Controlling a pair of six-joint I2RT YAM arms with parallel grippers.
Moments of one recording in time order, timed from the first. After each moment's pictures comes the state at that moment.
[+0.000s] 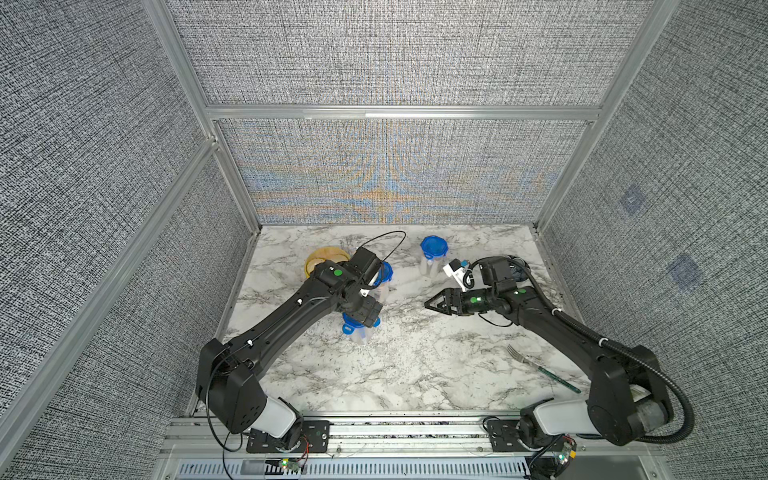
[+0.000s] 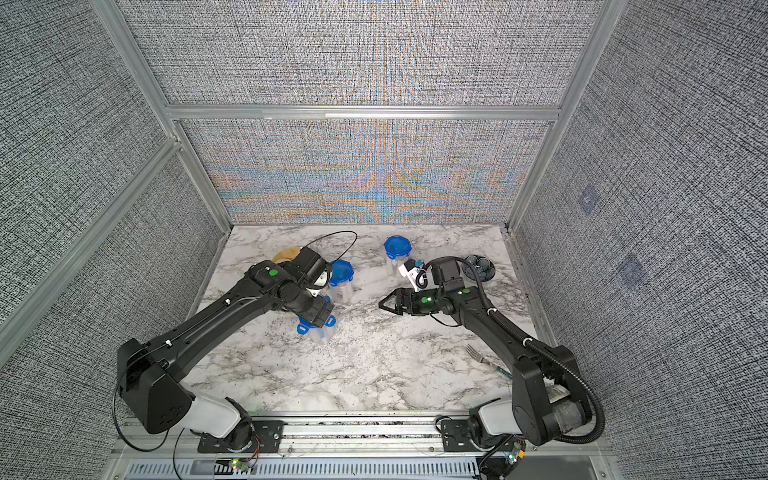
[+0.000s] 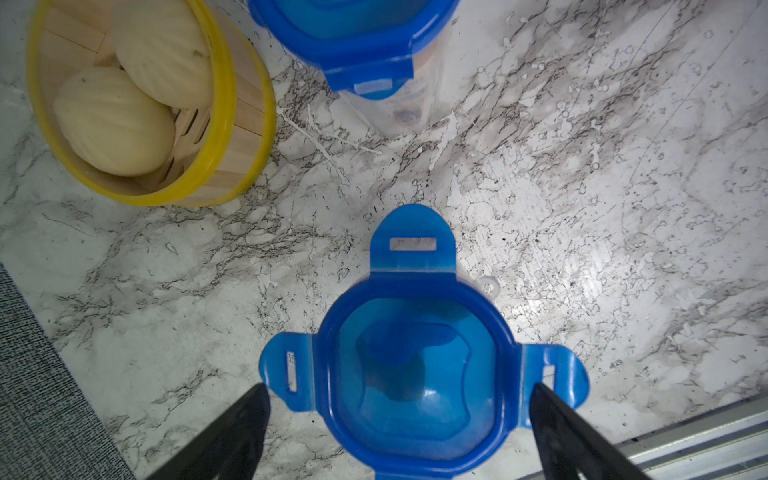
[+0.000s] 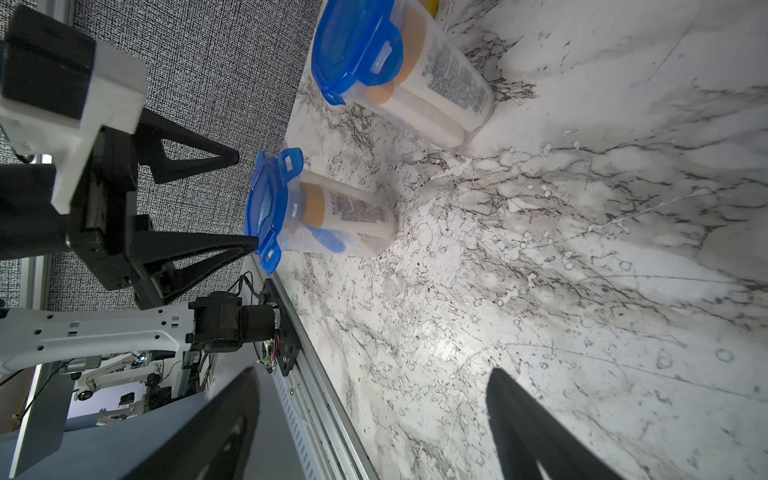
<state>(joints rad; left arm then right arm) -0.69 1.50 1.37 -1.14 -0.14 -0.11 0.34 1.39 0.92 -0.36 -0.82 0.35</state>
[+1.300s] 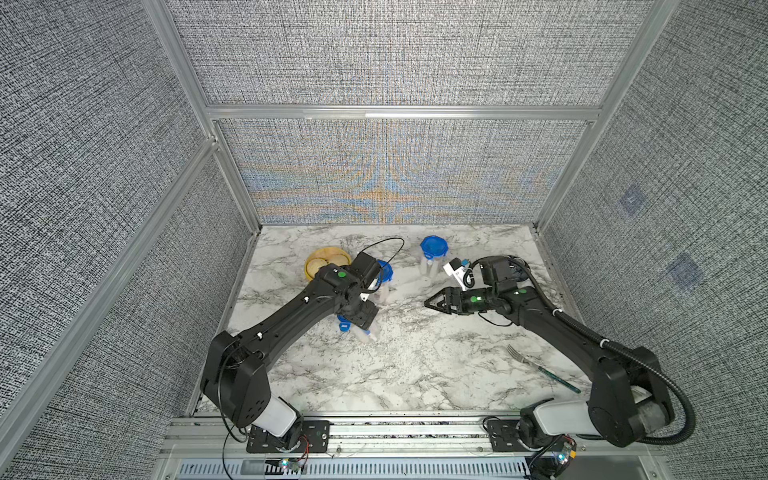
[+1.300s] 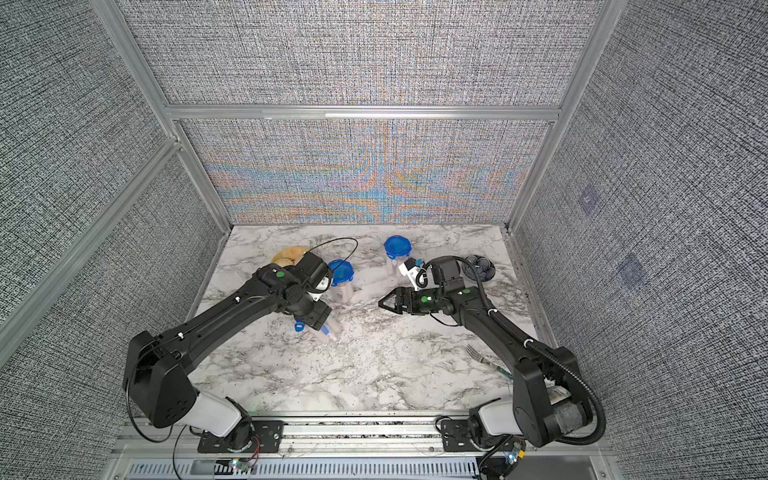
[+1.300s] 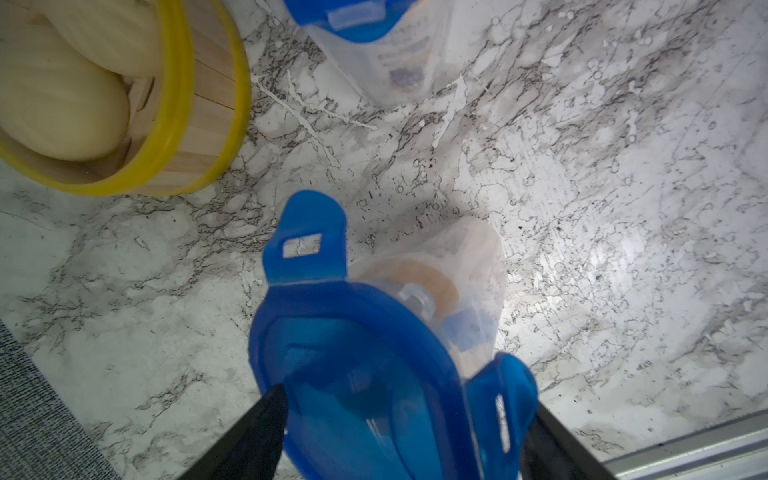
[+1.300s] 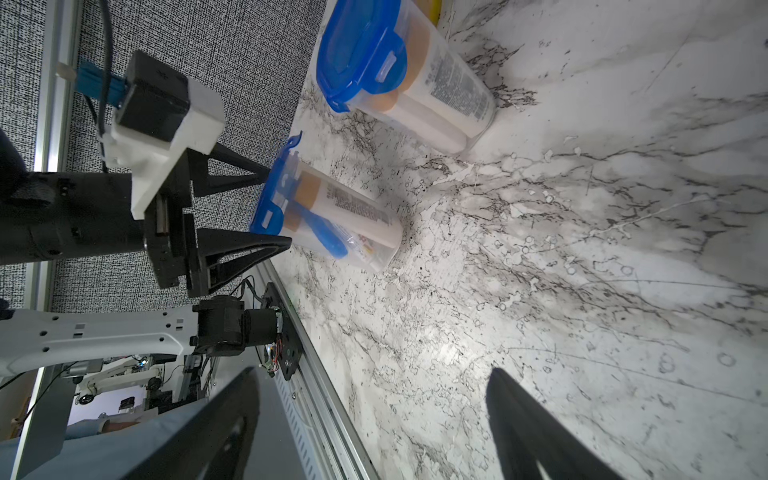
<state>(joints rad) -0.67 1.53 1.31 -1.10 -0.10 -0.08 0.34 1.38 0.92 -0.35 -0.82 0.37</state>
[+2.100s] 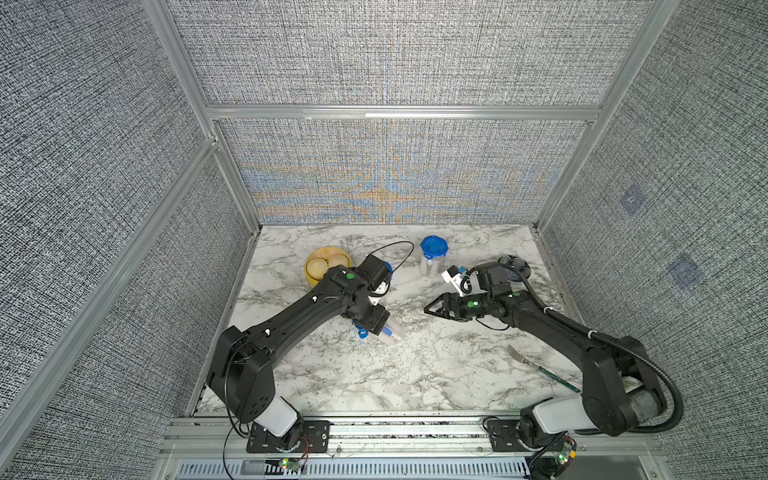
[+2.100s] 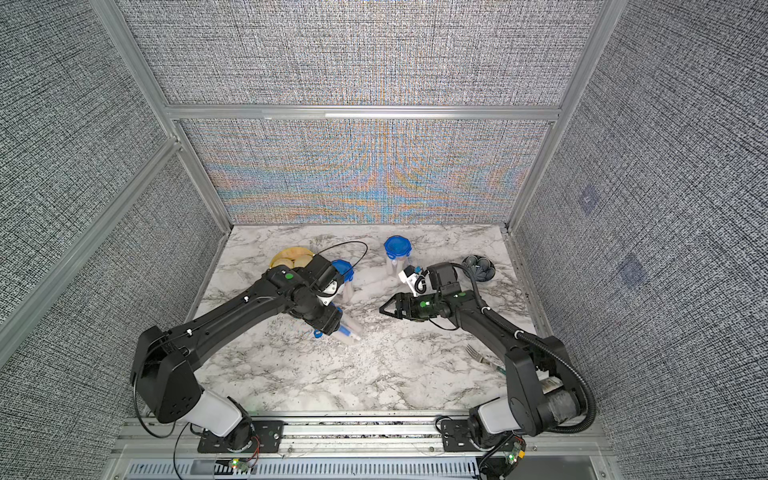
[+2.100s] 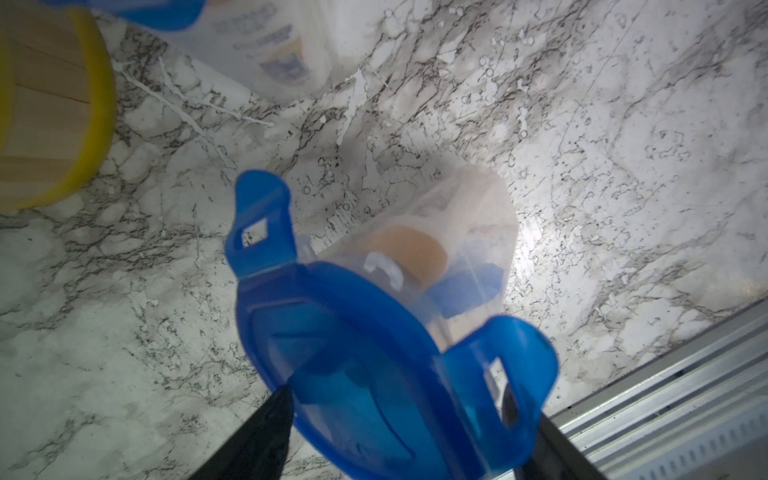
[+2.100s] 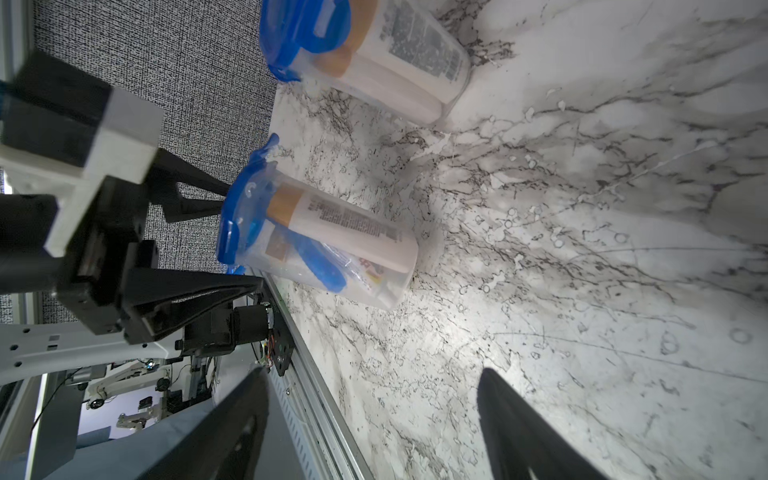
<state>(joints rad) -0.72 1.57 1.33 -1.08 0.06 -0.13 0.35 1.47 0.85 -0.28 -0.82 0.41</state>
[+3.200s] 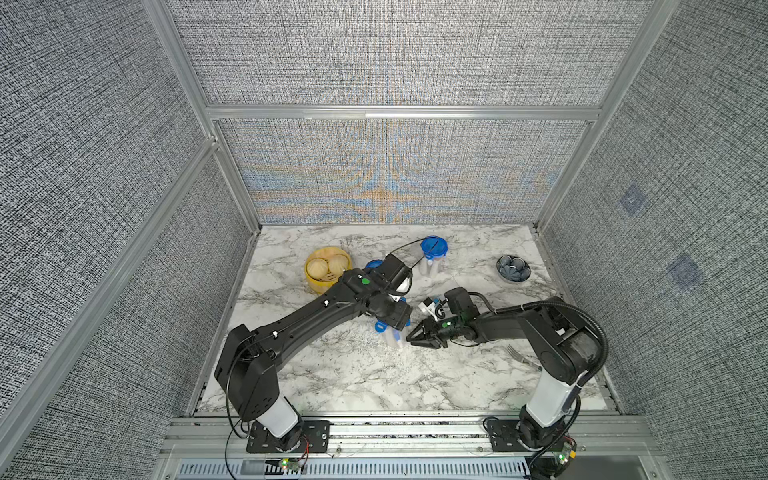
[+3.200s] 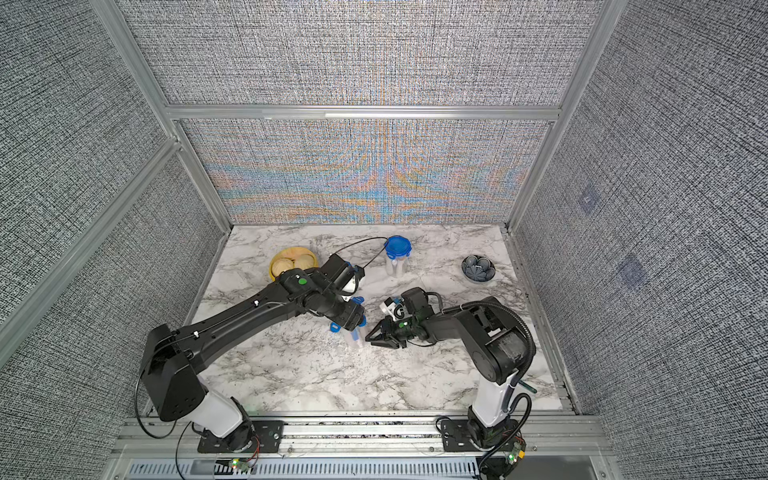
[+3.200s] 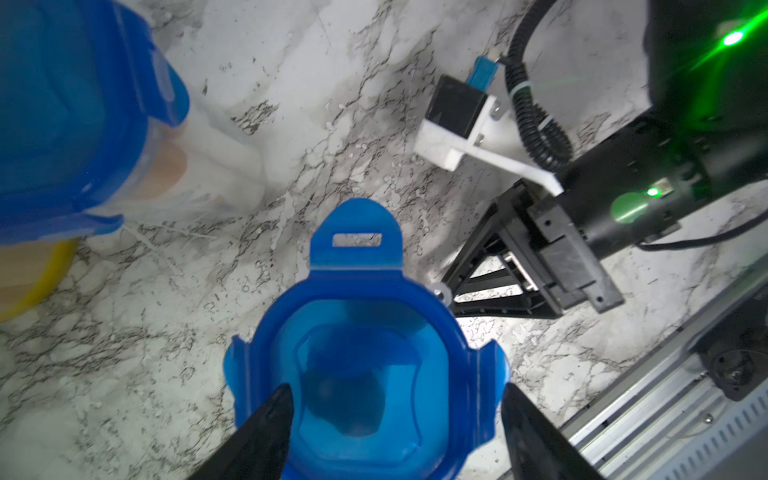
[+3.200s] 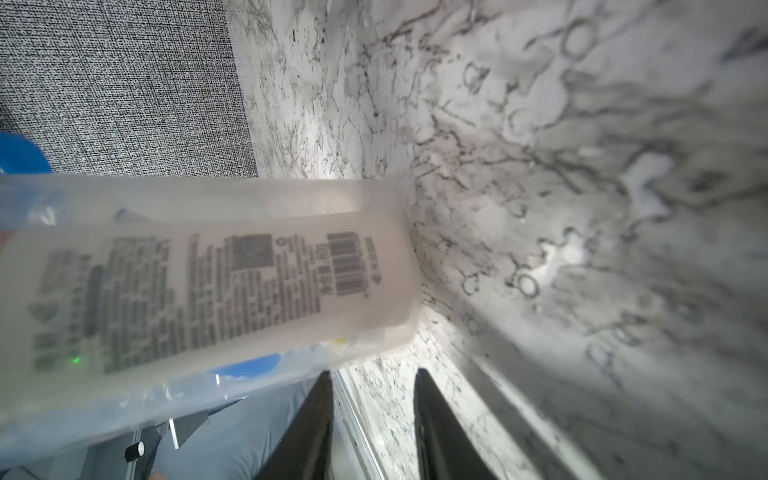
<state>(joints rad) -0.85 1.59 1.37 -0.89 0.09 -0.23 0.51 1.80 0.71 0.21 -0.89 0.80</state>
